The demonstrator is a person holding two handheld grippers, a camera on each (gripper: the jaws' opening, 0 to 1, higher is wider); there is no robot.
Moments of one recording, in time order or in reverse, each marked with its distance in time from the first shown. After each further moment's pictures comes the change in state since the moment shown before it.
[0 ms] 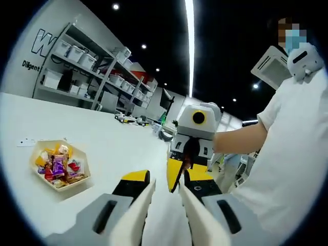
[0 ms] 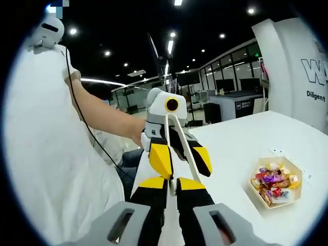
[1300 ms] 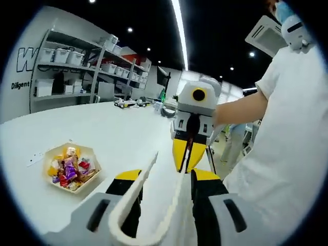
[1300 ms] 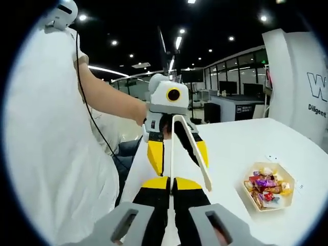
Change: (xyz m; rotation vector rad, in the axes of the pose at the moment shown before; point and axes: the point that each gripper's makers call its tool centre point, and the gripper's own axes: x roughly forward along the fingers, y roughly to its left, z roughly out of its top) left arm -0.012 0.005 -0.022 0.198 0.242 0.038; right arm -0.008 -0.001 -0.009 -0.109 0.042 -0.026
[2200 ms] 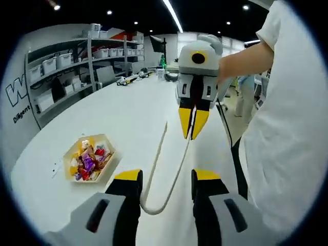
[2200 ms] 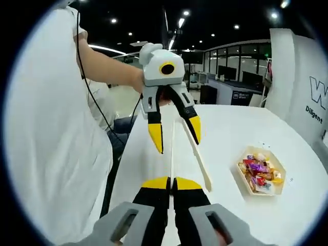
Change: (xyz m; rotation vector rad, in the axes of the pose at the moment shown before) left arm -0.014 0.005 -0.041 0.254 0.361 0.110; right arm -0.011 0.006 -0.039 -0.077 0.211 -0.060
